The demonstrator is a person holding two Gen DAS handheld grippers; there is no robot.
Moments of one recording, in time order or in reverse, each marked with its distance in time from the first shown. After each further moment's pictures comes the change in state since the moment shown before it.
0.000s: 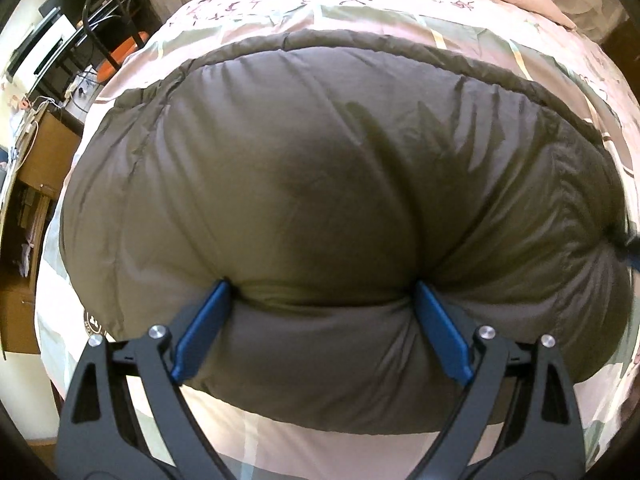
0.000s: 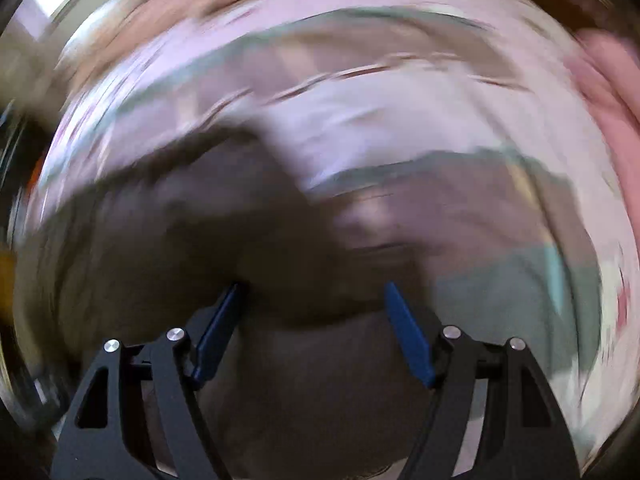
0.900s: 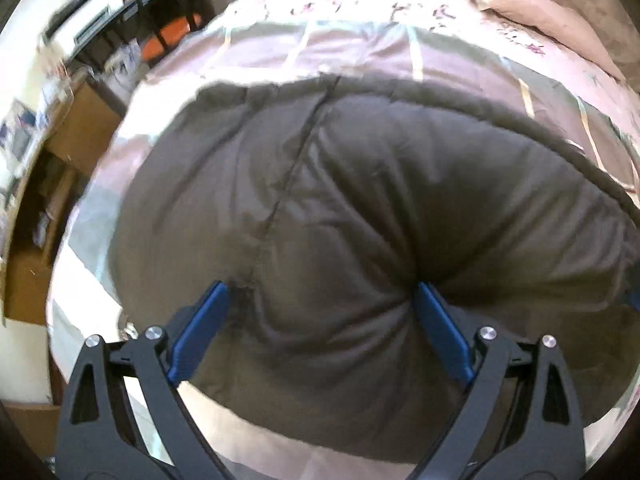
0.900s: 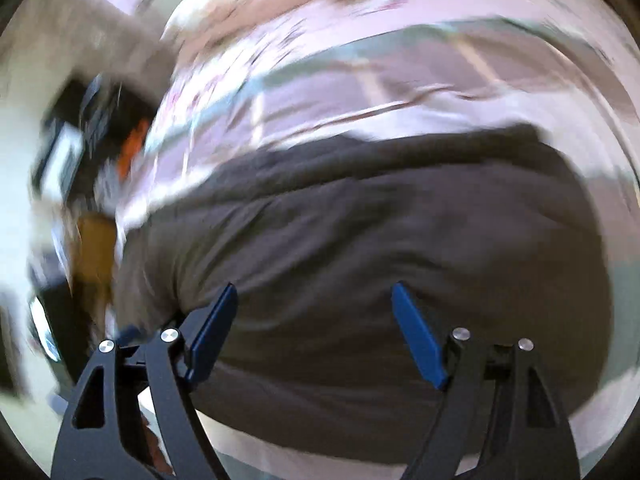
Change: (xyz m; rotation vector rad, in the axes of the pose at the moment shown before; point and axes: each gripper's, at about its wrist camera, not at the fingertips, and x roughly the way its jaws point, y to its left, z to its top) left arm 0.018 0.102 0.034 -0.163 0.009 0.056; right arm -0.003 0.188 -0.020 -0.247 0.107 0.330
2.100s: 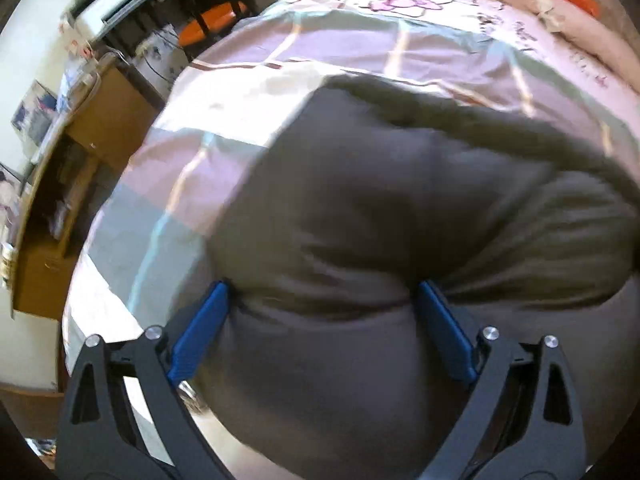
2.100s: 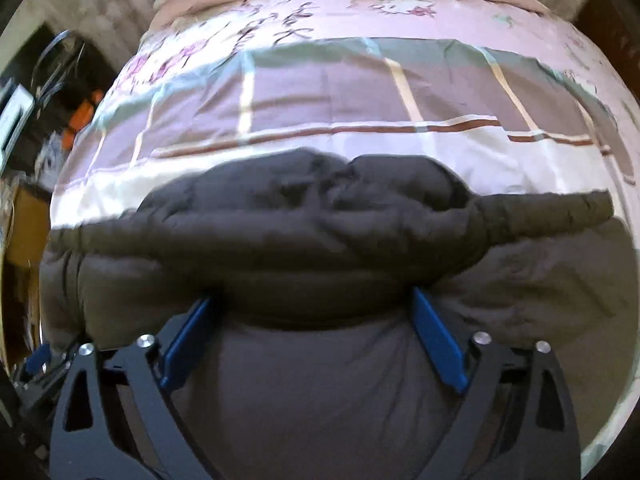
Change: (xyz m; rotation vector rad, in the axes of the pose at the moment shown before) left arm 0.051 0.109 0.049 -0.043 -0.037 0.136; right arm 0.080 0.046 0.029 -0.028 -0.048 -0.232
